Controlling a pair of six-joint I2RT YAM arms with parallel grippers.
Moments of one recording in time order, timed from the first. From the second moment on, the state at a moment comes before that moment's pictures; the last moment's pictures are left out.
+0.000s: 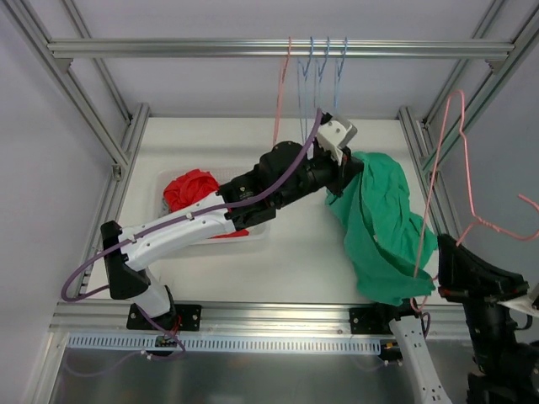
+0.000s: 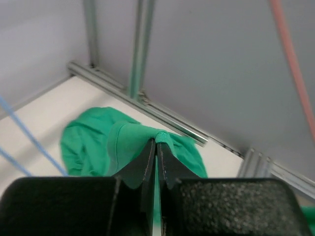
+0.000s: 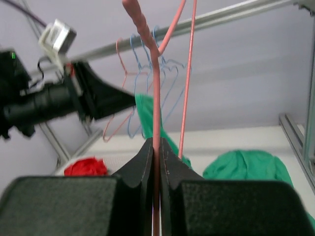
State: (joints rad) left arm -1.16 1.61 1.74 -0.11 -0.20 -0.16; right arm 0.15 0.13 1.31 -0.83 -0.08 0.30
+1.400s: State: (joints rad) left arm -1.42 1.34 0.92 -0.08 -0.14 -0.36; right arm 0.16 1.25 1.84 -0.82 -0.18 0.18
